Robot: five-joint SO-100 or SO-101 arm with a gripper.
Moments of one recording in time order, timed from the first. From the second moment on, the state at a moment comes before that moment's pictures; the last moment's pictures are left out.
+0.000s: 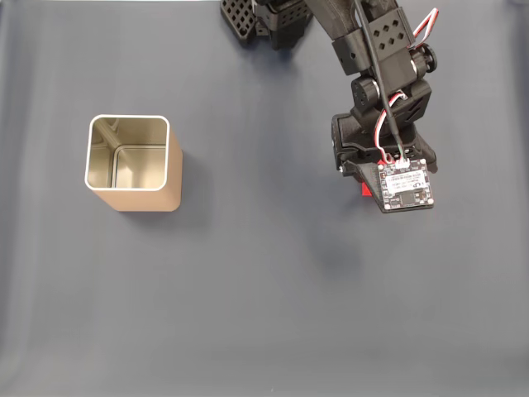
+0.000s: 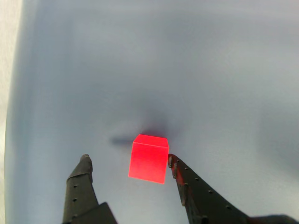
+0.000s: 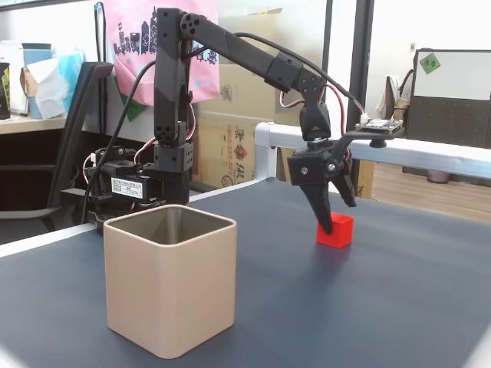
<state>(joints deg) -30.9 87.9 109.3 49.3 -61.8</state>
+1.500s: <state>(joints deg) -3.8 106.3 100.6 64.7 -88.1</state>
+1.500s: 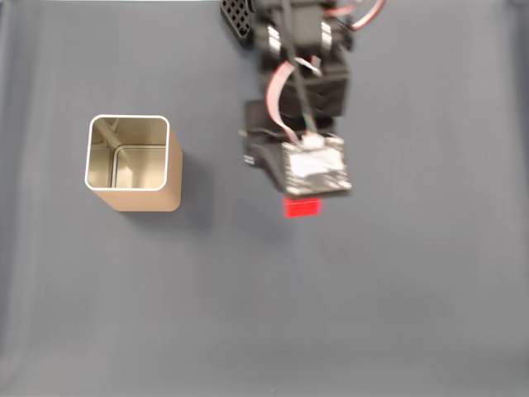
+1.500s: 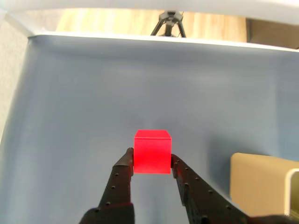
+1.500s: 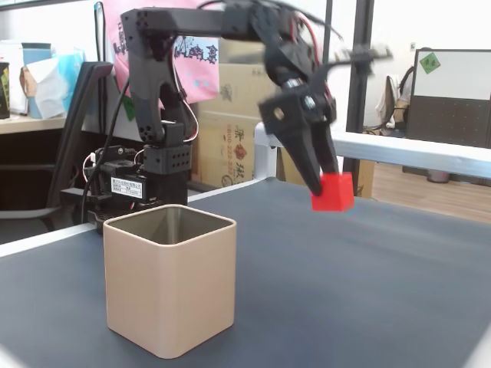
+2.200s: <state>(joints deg) 28.5 114.6 97.9 68.9 -101.4</state>
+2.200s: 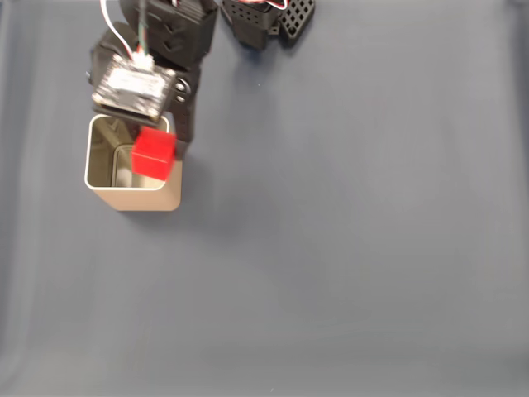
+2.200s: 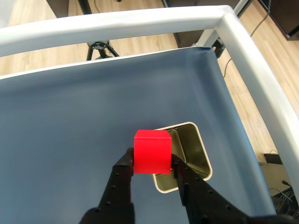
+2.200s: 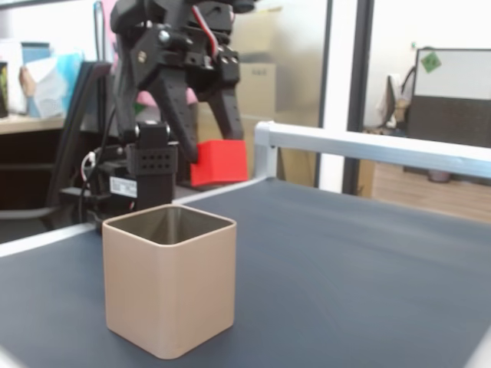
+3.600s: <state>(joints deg) 36.6 109.0 101.2 64.3 -99.4</state>
